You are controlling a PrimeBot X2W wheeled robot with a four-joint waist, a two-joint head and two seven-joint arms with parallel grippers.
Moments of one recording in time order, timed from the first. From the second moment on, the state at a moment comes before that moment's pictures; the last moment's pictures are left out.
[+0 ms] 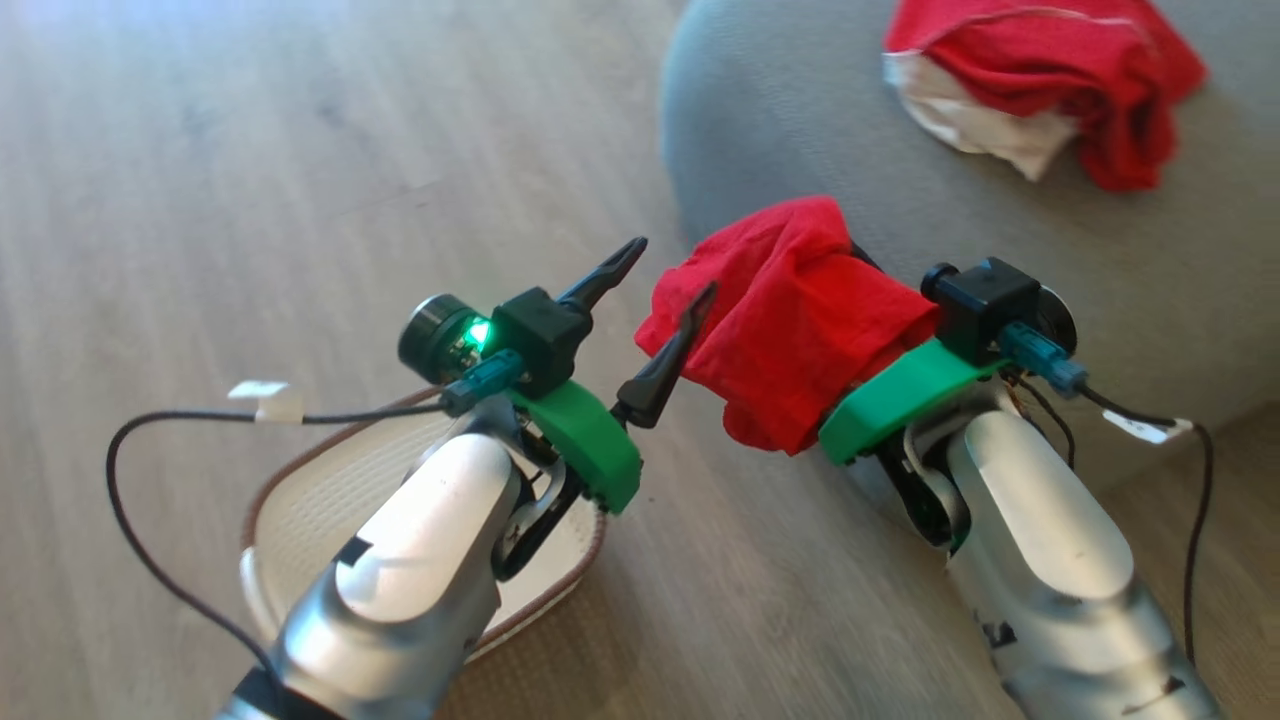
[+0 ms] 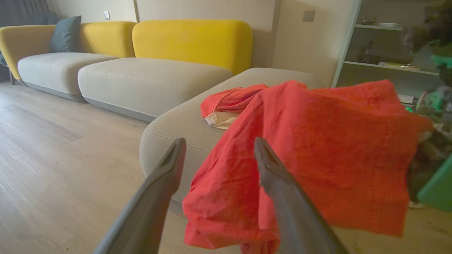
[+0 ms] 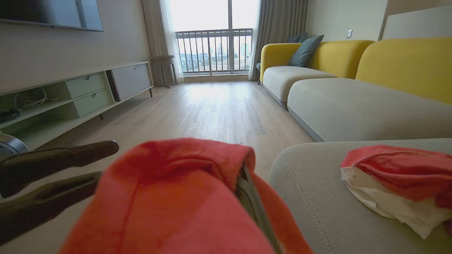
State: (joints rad) left arm -0.60 0.08 -0.68 0.44 -0.40 -0.09 -0.26; right arm -0.51 -0.07 0.34 0.46 0.26 0.13 -0.26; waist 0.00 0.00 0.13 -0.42
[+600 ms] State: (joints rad) left arm -0.56 0.08 -0.65 0.44 -0.36 -0.12 -0.26; right arm -0.35 -0.09 0.20 0.31 0.21 0.13 -0.26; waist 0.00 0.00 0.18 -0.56
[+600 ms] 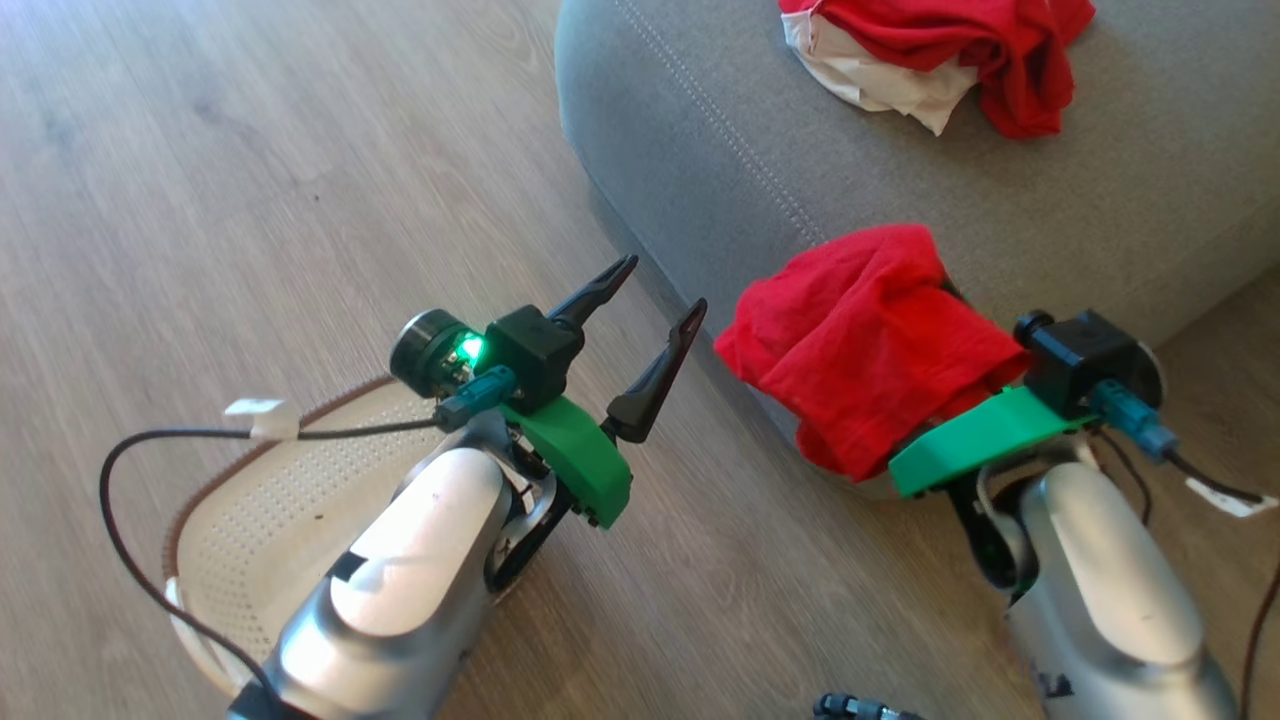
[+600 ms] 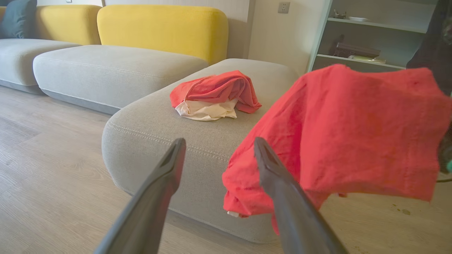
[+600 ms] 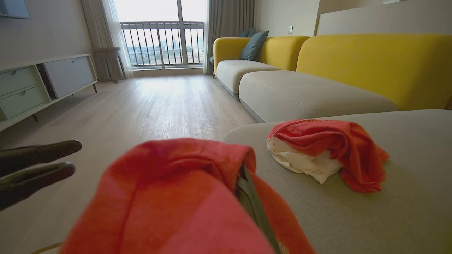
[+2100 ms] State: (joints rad) left arm -0.68 0.26 -0.74 0.27 -0.30 -0.13 -0.17; right arm -1.32 -0.54 -0.65 0.90 -0.22 0.13 -0.18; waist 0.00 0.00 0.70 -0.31
